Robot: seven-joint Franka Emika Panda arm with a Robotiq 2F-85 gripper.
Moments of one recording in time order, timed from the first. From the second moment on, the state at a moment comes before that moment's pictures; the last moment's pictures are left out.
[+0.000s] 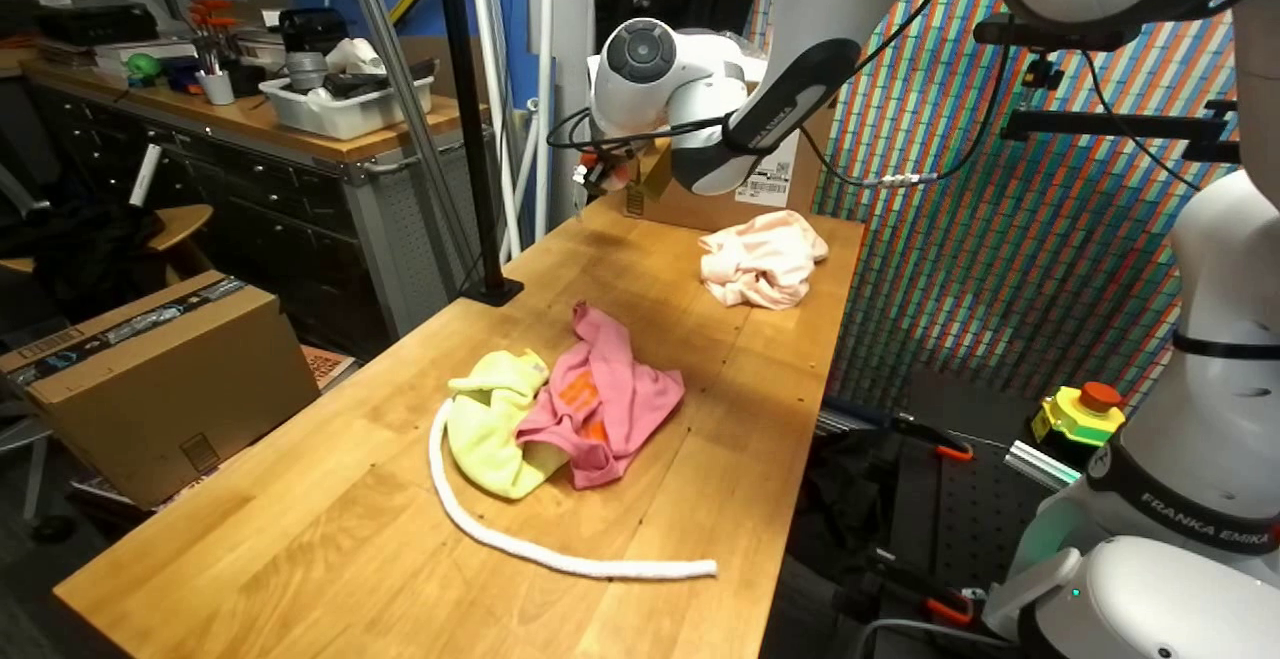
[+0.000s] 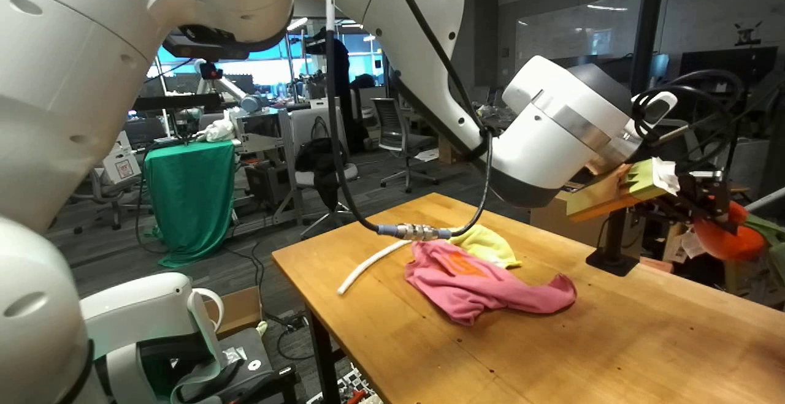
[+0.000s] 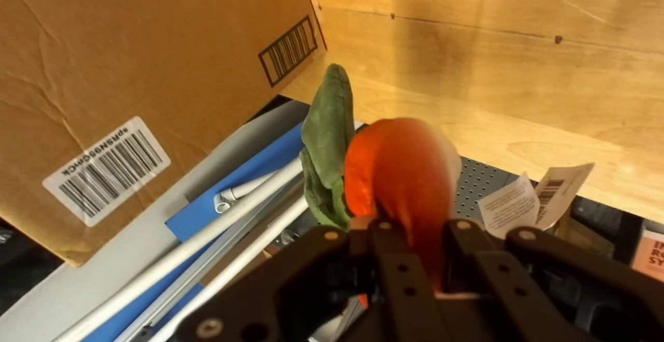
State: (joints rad) arm 0.47 0.62 -0.77 -1.82 -0.87 2.89 0.70
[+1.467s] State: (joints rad) arm 0.24 0.62 -0.51 -1.76 -1.08 2.68 0.85
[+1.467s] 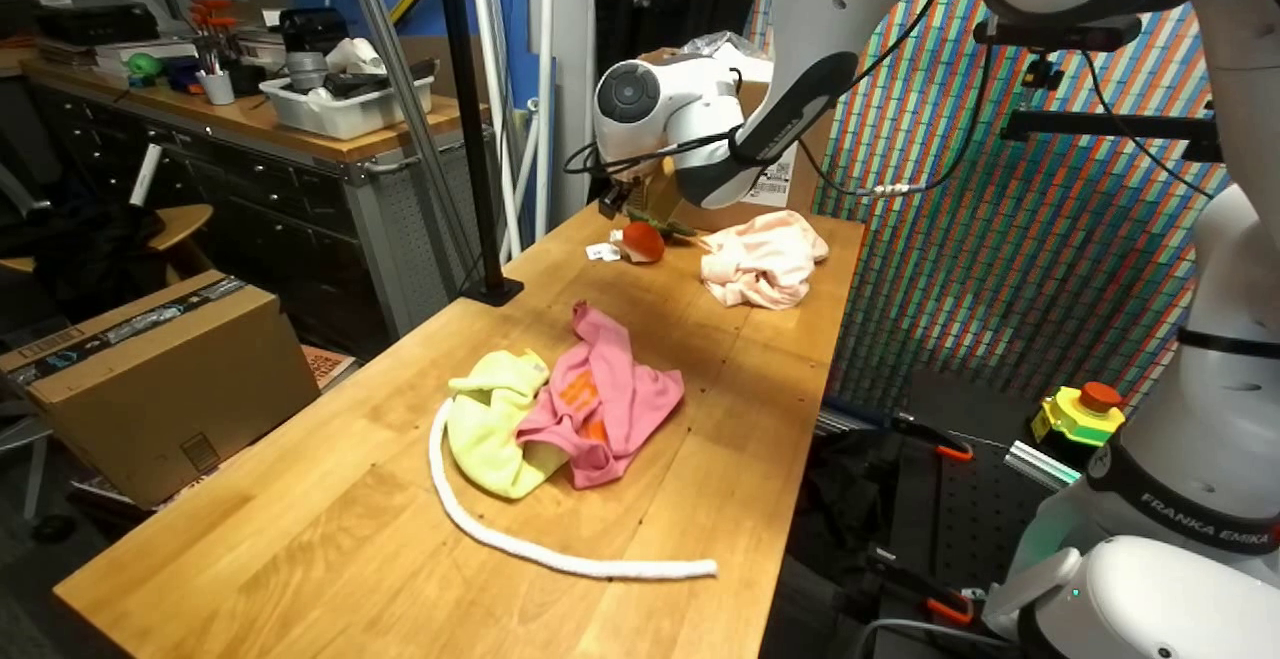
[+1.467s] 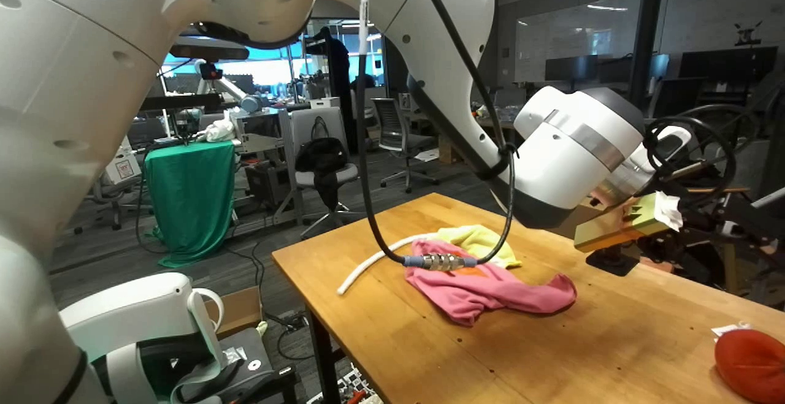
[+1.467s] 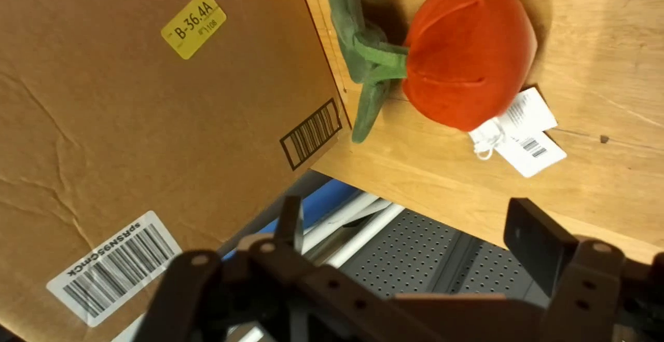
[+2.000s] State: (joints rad) arm 0.08 0.48 -0.20 -1.90 -0.93 2.64 0.58
